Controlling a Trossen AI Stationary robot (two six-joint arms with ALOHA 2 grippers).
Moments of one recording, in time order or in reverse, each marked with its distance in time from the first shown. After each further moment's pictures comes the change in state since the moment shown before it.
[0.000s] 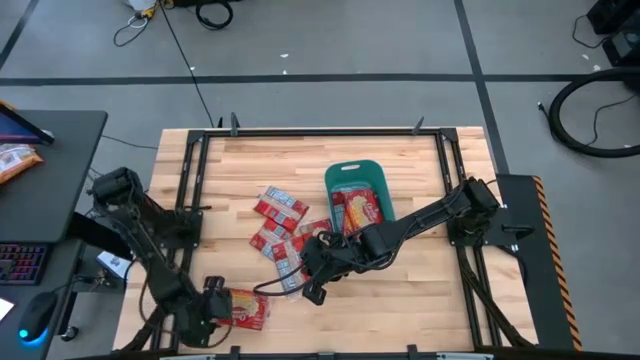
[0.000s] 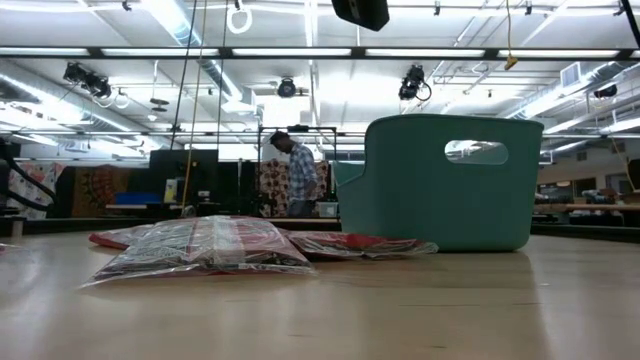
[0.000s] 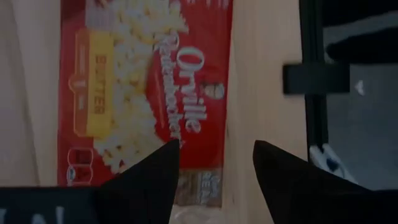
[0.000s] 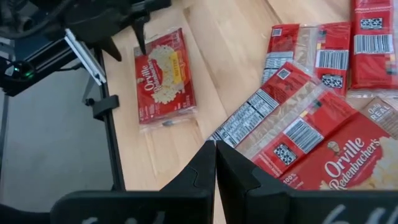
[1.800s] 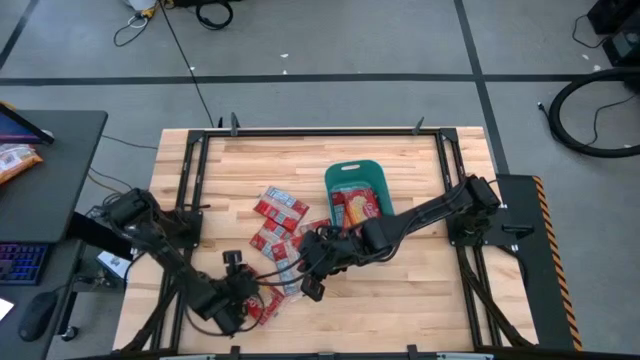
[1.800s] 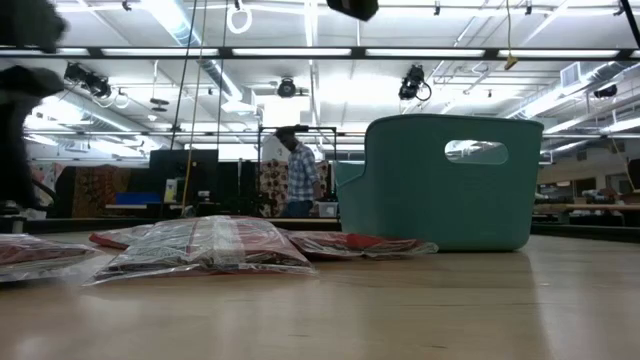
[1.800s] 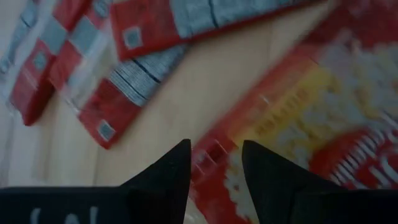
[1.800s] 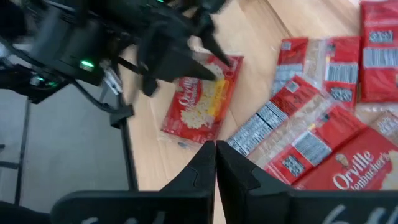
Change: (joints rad) left arm 0.192 0.241 0.160 -0.354 -0.423 0.033; right arm -0.026 -0.018 0.019 0.023 -0.045 -0.022
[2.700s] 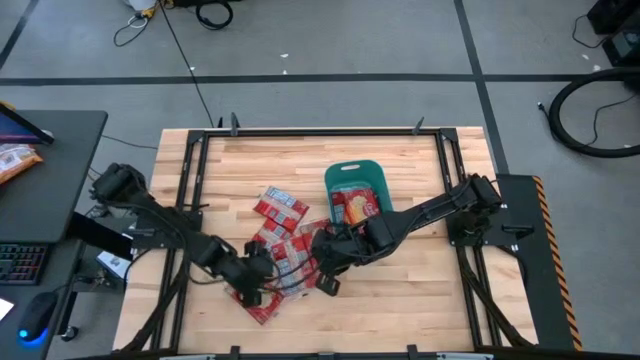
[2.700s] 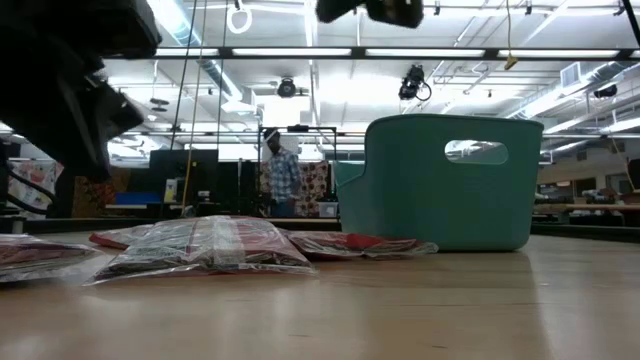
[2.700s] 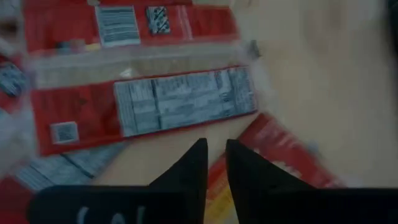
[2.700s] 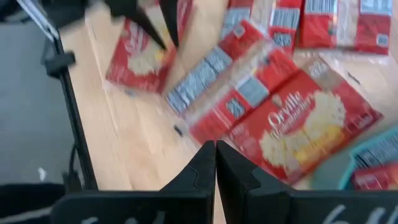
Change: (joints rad) left arm 0.275 -0.280 -0.250 0.611 0.302 0.297; right arm 0.004 -0.020 0.028 -0.316 0.001 -0.003
